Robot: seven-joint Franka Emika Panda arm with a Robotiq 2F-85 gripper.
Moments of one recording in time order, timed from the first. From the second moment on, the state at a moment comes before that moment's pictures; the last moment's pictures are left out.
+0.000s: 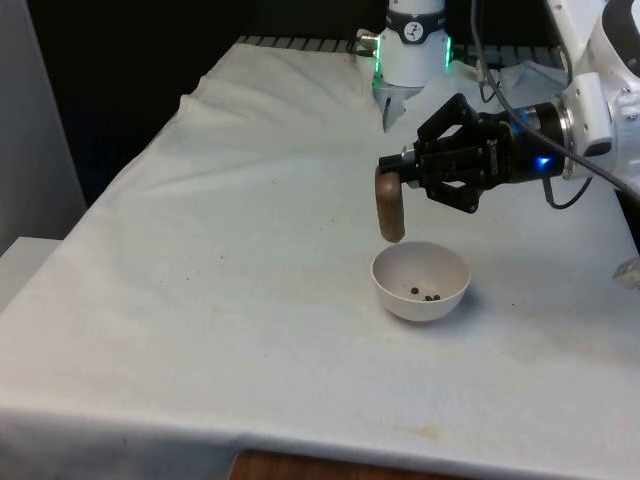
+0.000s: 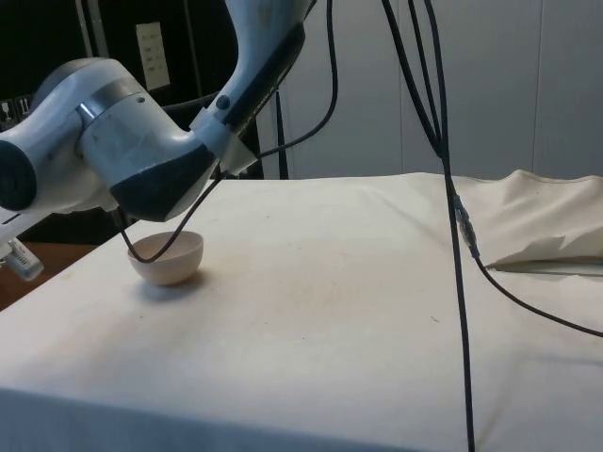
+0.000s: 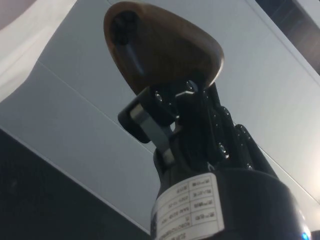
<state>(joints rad) 0.21 1.00 0.26 -1.20 -1.49 1.39 0.67</state>
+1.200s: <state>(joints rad) 0.23 1.02 0.31 -1.20 -1.61 1.27 0.67</state>
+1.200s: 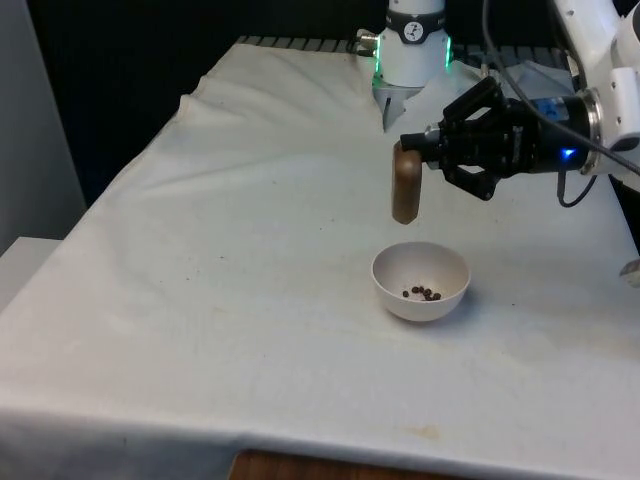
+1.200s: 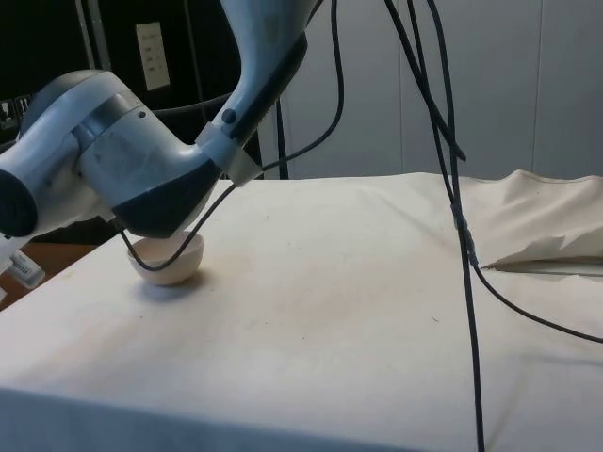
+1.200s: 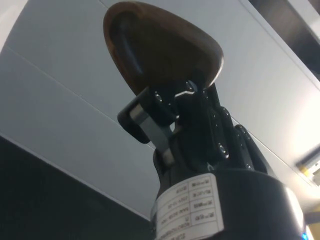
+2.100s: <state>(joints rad) 0.22 1.02 0.32 -1.20 -1.62 1.26 0.68</state>
